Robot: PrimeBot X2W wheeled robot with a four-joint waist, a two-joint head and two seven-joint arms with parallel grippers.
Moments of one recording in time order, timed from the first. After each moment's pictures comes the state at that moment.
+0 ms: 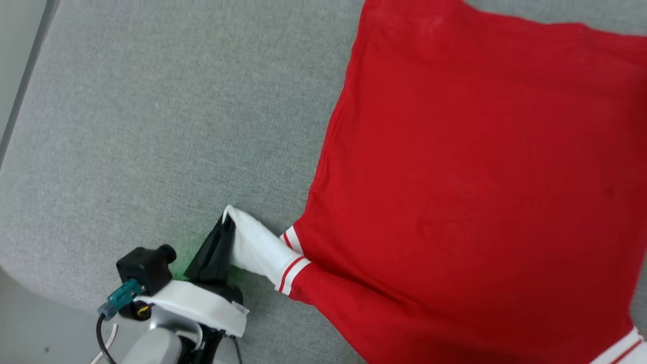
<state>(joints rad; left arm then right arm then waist) -0.19 0.30 -0.37 0.15 -0.67 0.01 -0.27 -0.92 -0.71 0.35 0.34 0.54 0.13 1.02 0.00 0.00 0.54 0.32</state>
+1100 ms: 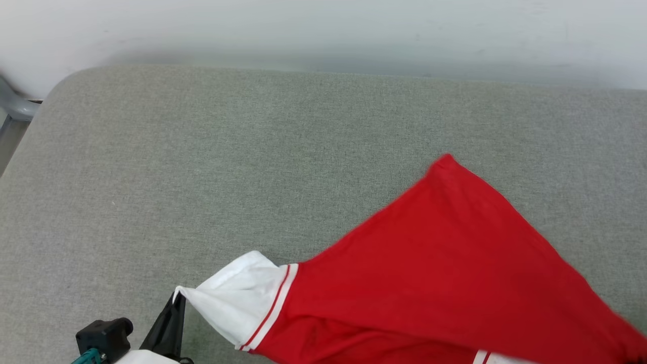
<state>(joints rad) 0.09 0.42 -0.31 0.06 -0.71 0.11 -0.21 0.12 -0.82 0.10 0.00 0.77 0.13 0.72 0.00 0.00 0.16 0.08</state>
